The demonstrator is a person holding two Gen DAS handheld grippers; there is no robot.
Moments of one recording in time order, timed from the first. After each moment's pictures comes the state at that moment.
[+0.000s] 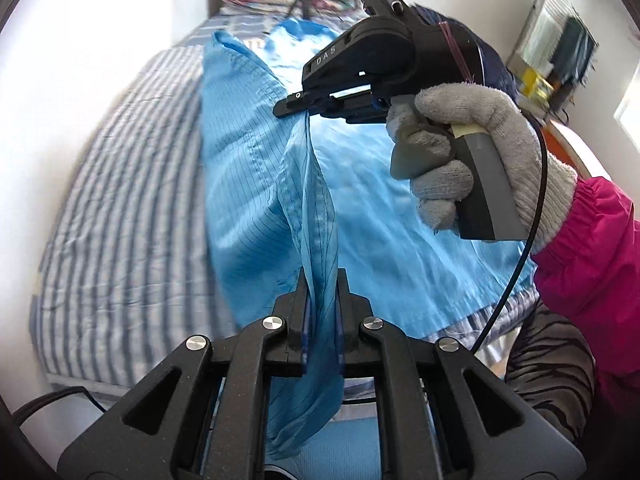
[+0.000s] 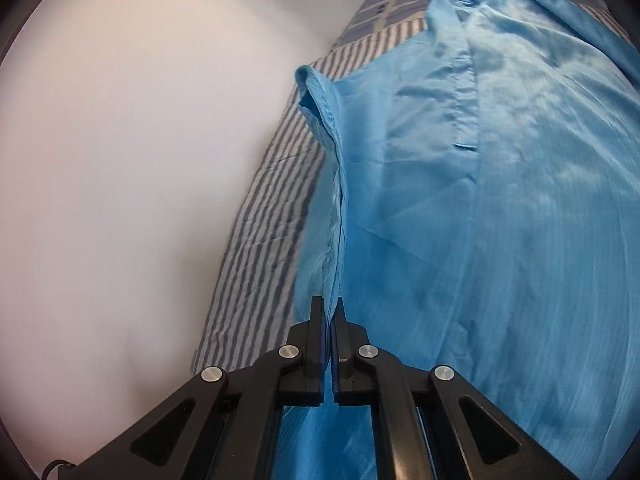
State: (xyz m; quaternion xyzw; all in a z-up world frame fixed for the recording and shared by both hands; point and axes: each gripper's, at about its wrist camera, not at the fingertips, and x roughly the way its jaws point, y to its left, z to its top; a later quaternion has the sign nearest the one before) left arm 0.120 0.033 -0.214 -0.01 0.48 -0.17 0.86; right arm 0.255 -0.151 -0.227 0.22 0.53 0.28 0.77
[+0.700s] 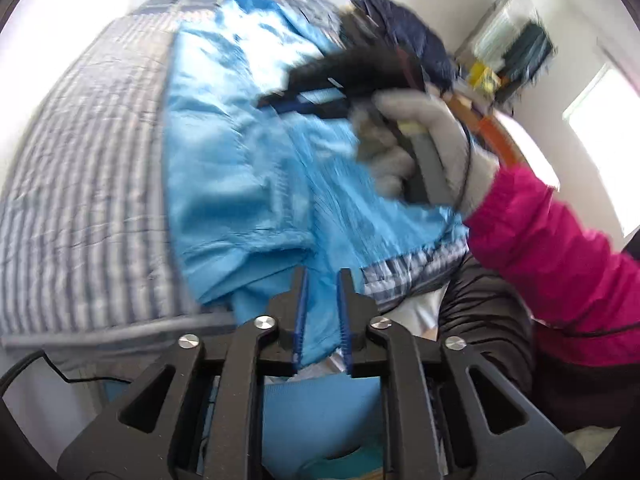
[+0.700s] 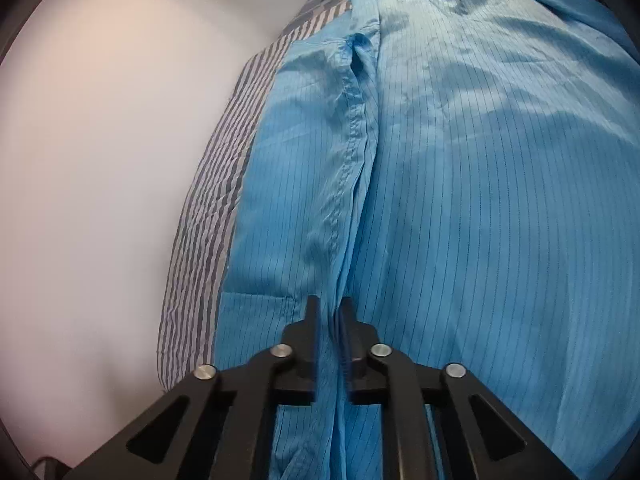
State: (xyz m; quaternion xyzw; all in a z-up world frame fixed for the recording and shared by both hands) left arm 0.066 0.057 -0.196 -0.08 0.49 -0.26 0.83; right arm 0.231 -0.191 -0.261 0.21 0.56 0.24 0.76
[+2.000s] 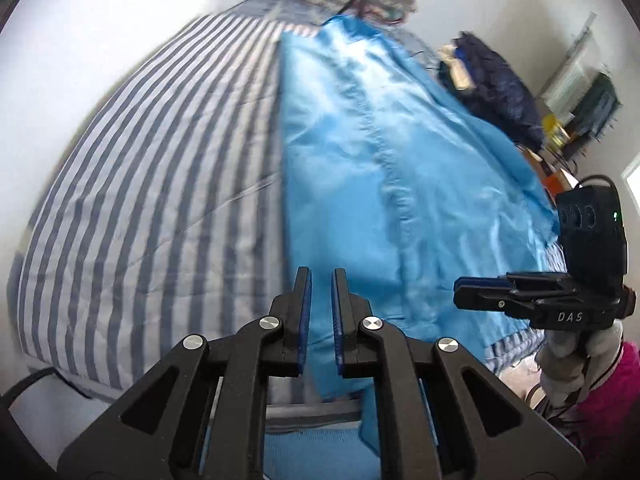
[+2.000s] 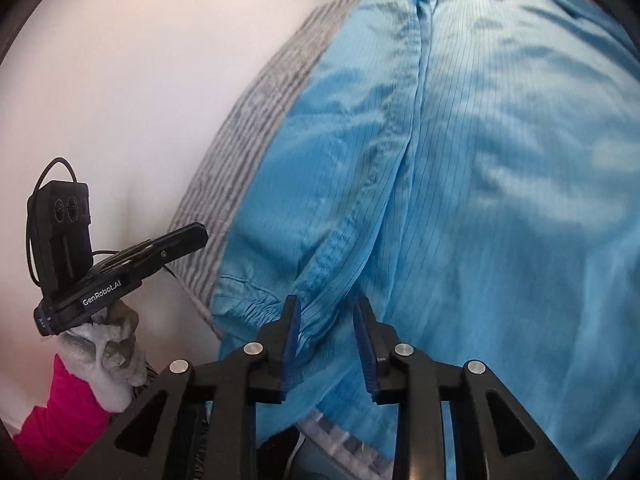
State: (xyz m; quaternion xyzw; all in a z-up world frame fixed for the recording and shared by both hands) left arm 0.132 0.089 -0.241 -0.10 0.48 -0.15 0.86; right arm 0.075 -0.201 -0.248 0.13 0.56 0.31 0.76
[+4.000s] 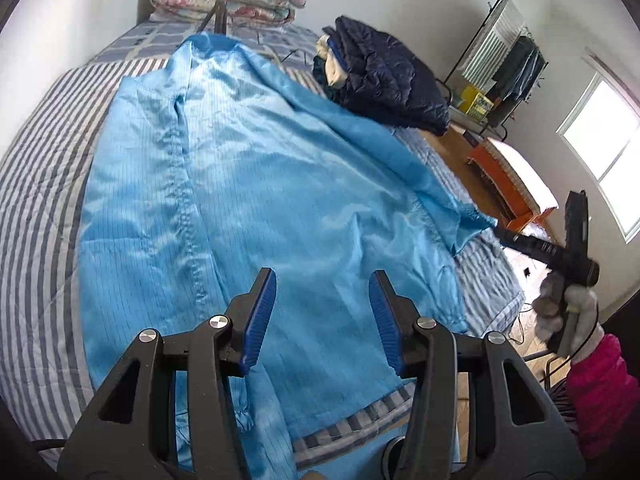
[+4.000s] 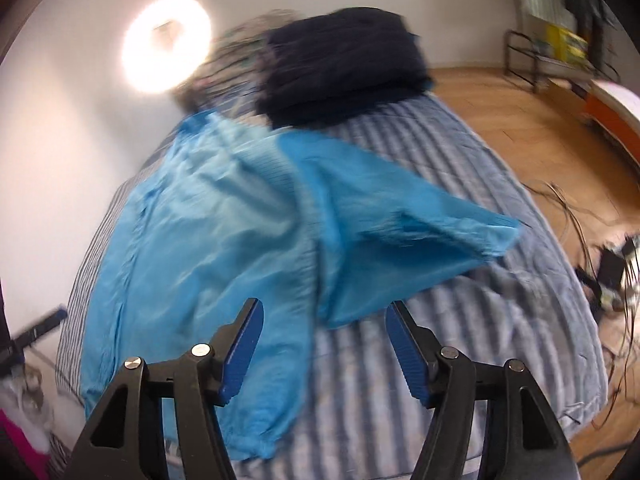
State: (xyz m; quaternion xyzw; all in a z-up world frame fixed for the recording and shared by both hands) left arm 0.173 -0.066 -0.198 -0.07 0.45 -0.28 0.84; right arm 0.002 -0.534 -0.147 0.18 0.43 -0.05 0.88
